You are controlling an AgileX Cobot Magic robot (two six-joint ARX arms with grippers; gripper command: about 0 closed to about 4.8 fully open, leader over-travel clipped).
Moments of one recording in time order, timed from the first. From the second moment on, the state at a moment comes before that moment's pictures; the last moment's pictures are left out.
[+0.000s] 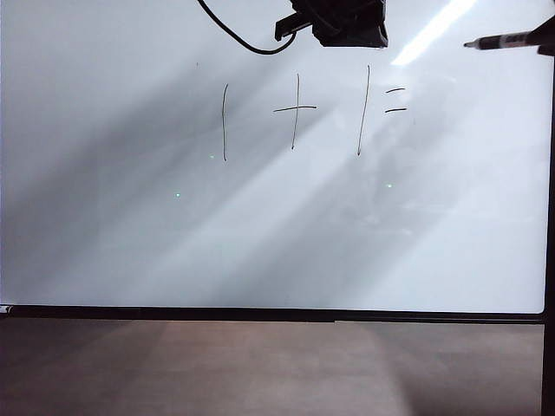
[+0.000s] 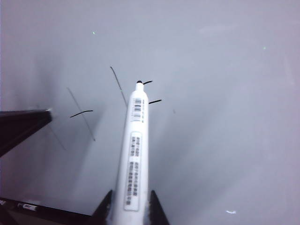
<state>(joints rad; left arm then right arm) -0.83 1.82 1.53 0.17 -0.11 -0.04 -0.14 1.03 0.47 0.67 -0.60 0.41</state>
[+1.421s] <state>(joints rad) -0.83 1.82 1.53 0.17 -0.11 -0.04 -0.03 1.33 0.72 0.67 -0.53 0.22</state>
